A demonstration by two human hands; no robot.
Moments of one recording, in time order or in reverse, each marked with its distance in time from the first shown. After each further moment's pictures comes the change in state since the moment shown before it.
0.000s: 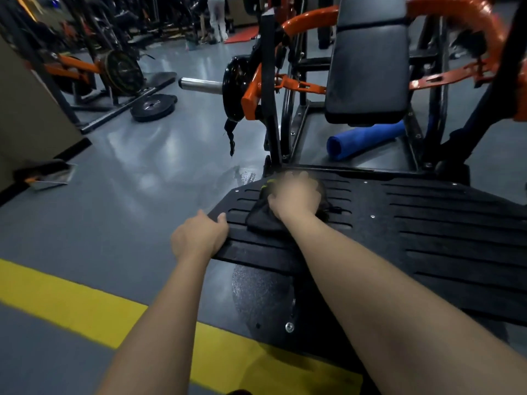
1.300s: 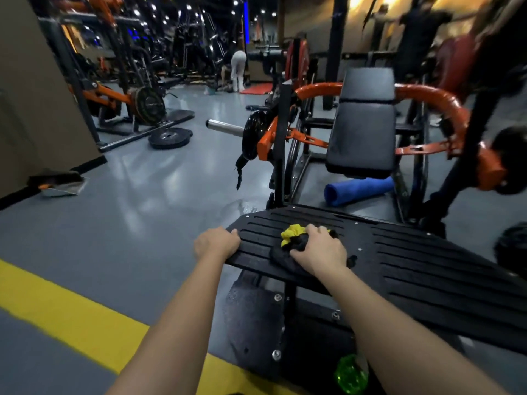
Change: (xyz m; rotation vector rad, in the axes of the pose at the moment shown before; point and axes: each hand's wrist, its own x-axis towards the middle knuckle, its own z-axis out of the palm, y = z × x) left_hand -0.023 0.002 -0.031 -0.044 -0.119 0.024; right_hand -0.097 0.051 -0.062 -0.073 -0.128 -0.106
